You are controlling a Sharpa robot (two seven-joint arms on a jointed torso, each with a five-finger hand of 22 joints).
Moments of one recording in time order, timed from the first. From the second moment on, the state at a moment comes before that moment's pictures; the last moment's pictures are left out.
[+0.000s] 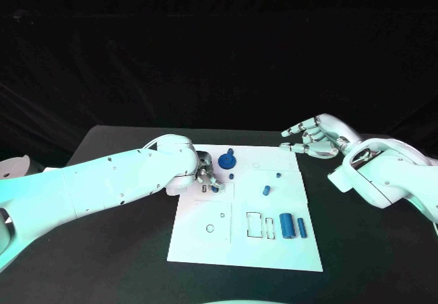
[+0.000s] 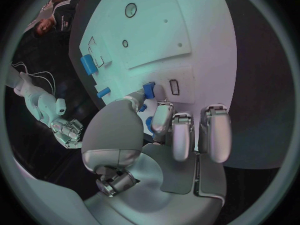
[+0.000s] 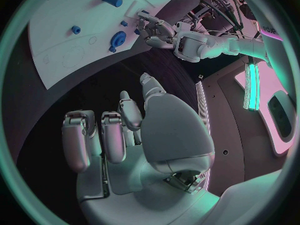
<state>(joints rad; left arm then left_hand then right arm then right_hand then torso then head) 1.25 -0.55 -0.04 1.35 -1.17 0.20 -0.67 1.05 -0.14 0.34 0.25 0.15 0.96 0.00 0.71 0.69 1.40 -0.06 1.27 1.19 1.47 -0.11 1.57 1.31 0.04 1.47 0.00 1.50 1.31 1.22 -1.02 0.02 1.66 -1.00 -0.43 -0.01 1.35 -0.05 0.00 0.15 0.32 0.99 0.14 0.07 0.07 1.40 0.05 1.13 1.30 1.46 -0.02 1.53 1.31 0.02 1.47 0.09 1.52 1.31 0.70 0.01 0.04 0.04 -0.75</state>
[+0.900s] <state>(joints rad) 1.25 -0.56 -0.04 1.35 -1.16 0.20 -0.67 1.00 -0.11 0.14 0.29 0.14 0.96 0.00 0.73 0.71 1.41 -0.07 1.28 1.20 1.47 -0.11 1.57 1.31 0.04 1.47 0.00 1.51 1.31 1.22 -1.02 0.02 1.66 -1.00 -0.43 0.00 1.35 -0.05 0.00 0.15 0.32 0.99 0.14 0.07 0.07 1.39 0.05 1.11 1.29 1.46 -0.02 1.52 1.31 0.02 1.47 0.09 1.51 1.31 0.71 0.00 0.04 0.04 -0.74</state>
